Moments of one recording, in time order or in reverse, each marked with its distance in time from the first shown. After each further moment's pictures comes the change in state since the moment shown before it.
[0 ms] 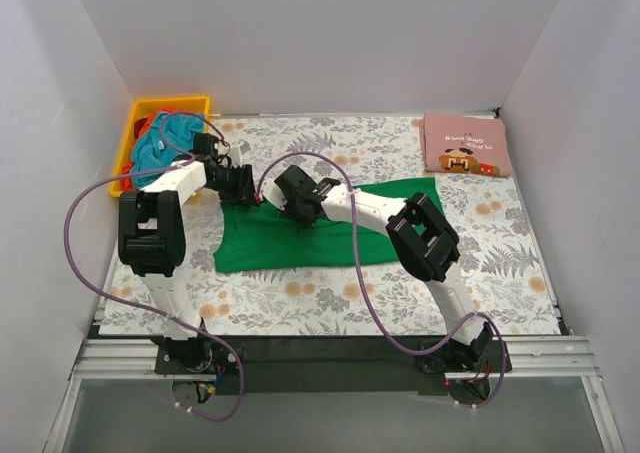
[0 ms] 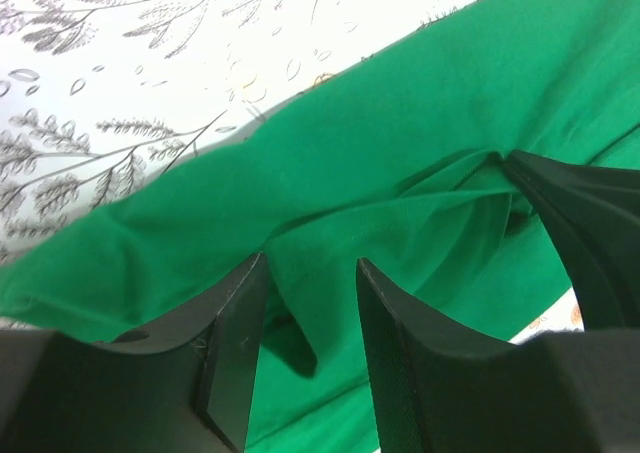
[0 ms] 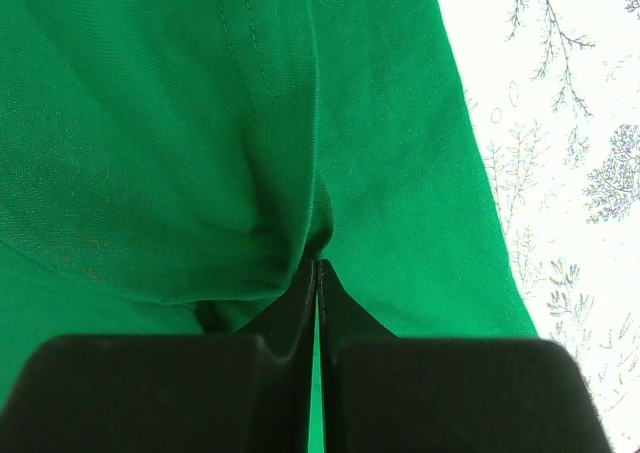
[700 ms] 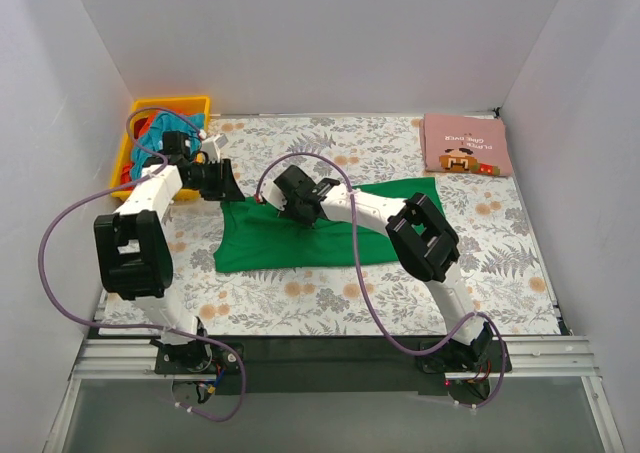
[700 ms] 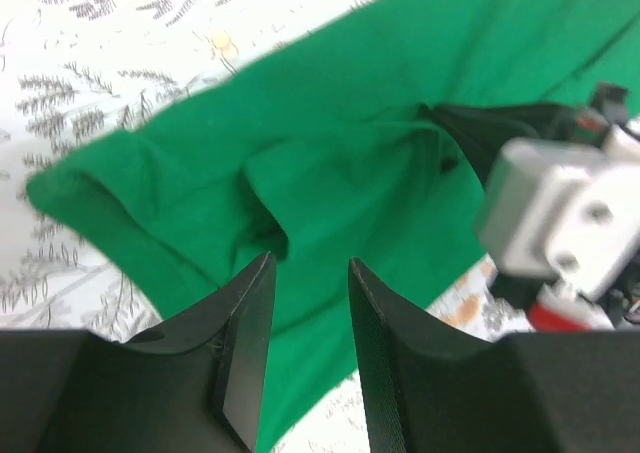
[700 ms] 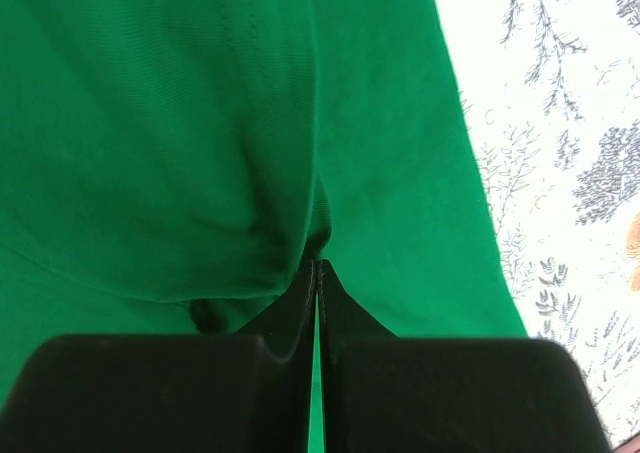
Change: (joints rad) left arm 0.138 -0.206 -0.056 -0.107 0.168 0.087; right arm 0.002 0.000 0.009 -0.001 0.013 -0.027
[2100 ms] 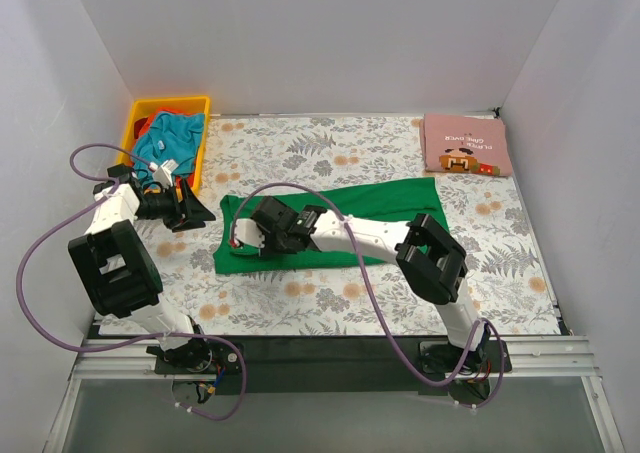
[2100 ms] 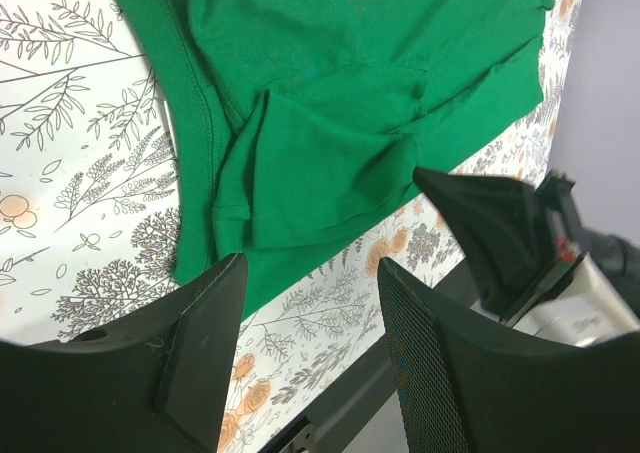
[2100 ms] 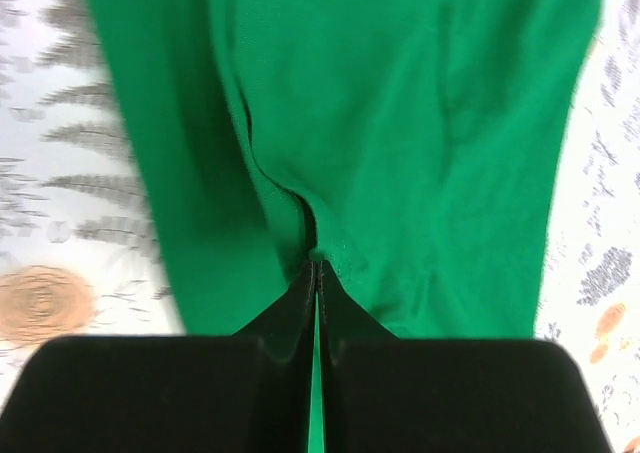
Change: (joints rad) left arm 0.318 -0.052 -0.113 -0.238 0.196 0.095; right arm 0.225 -0.133 -0.093 -0.037 -0.035 -0.109
